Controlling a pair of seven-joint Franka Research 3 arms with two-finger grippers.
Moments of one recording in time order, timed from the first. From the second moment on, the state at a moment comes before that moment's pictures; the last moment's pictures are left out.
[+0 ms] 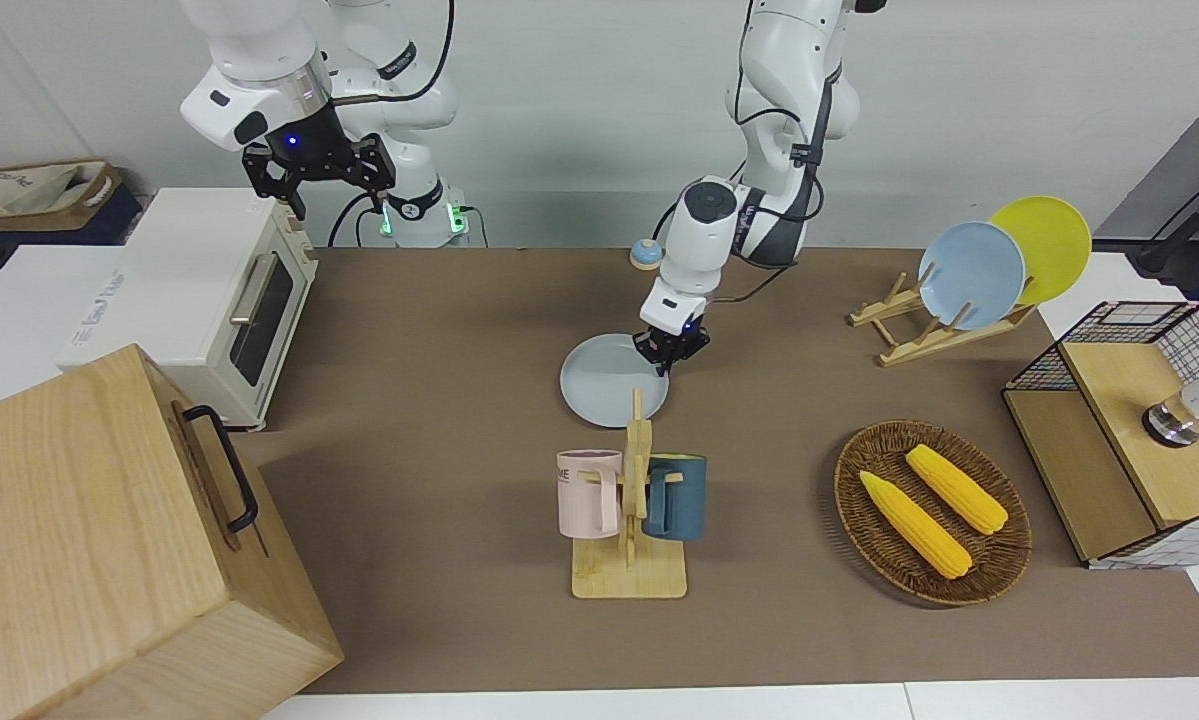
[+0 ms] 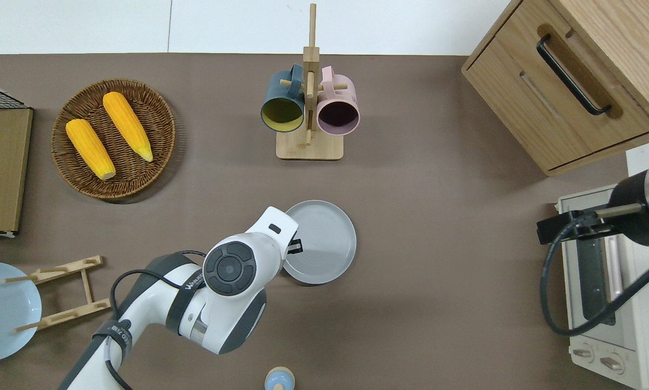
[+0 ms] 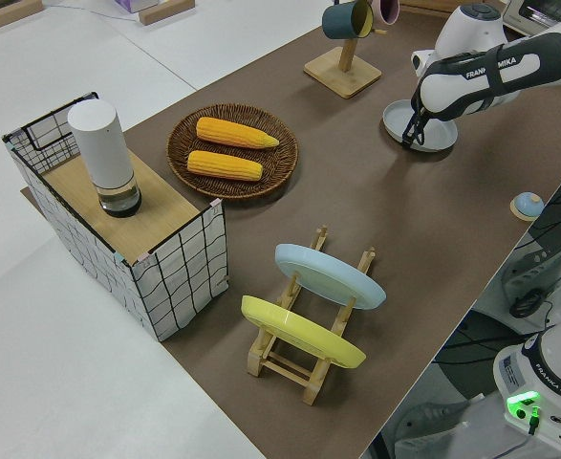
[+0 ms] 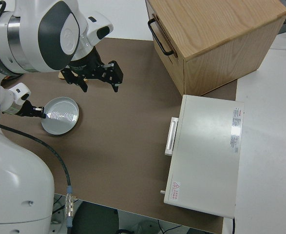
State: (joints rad) left arm -0.40 0.15 -0.17 -2.26 -0.02 2.54 -0.71; right arm -0.03 -0.02 0.14 -1.48 0.00 1.33 0.02
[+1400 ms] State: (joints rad) left arm -0.57 0.30 -0.22 -2.07 -0.02 2.54 -0.96; right arm -0.03 -0.02 0.14 -1.48 0.00 1.33 0.02
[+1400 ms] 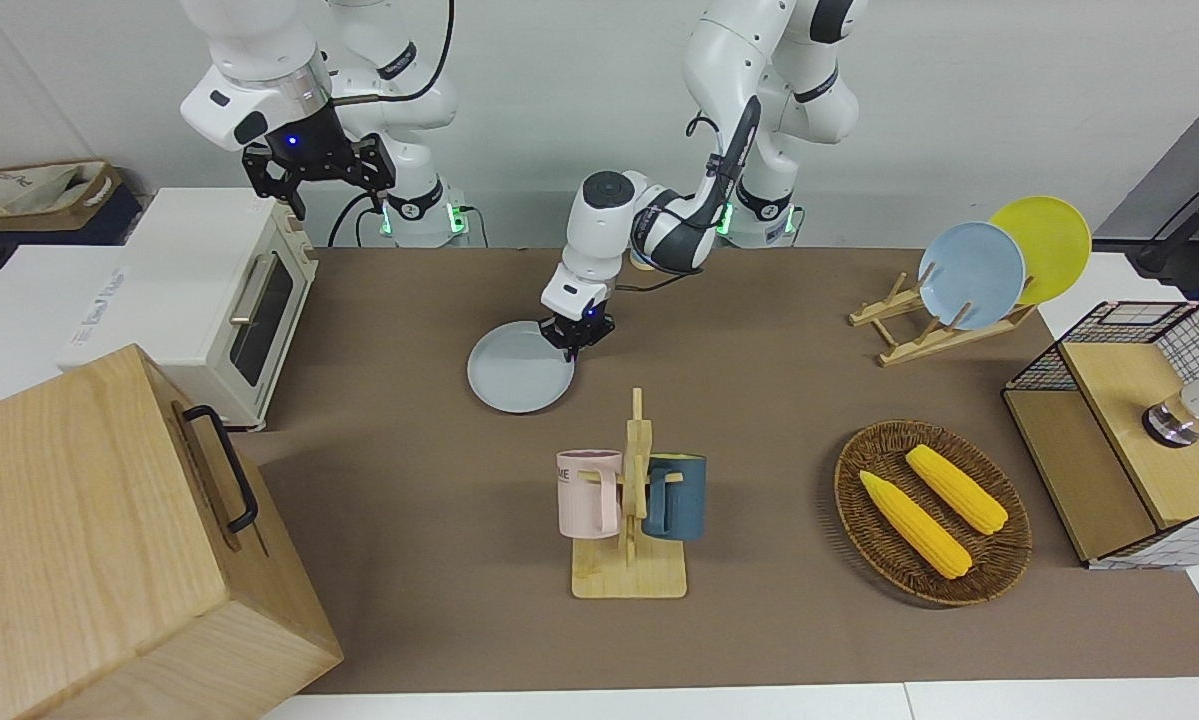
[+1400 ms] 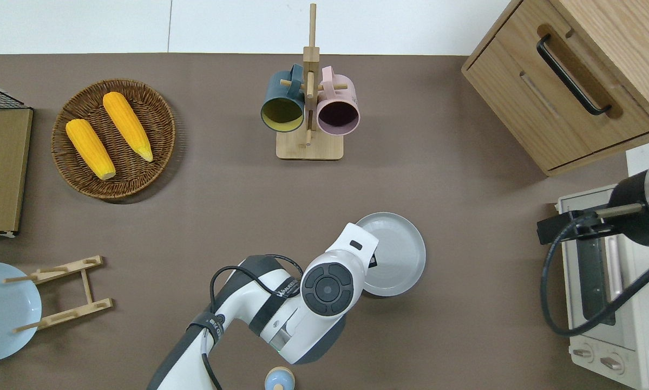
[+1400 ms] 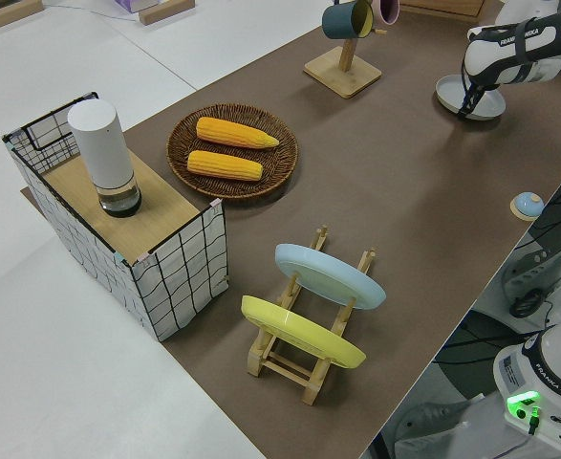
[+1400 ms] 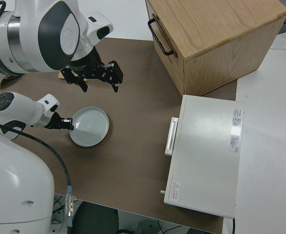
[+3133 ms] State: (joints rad) left arm -0.41 0.20 -0.20 -2.03 -0.05 2.27 -0.63; right arm -0.03 -0.02 0.14 -1.48 0.00 1.33 0.02
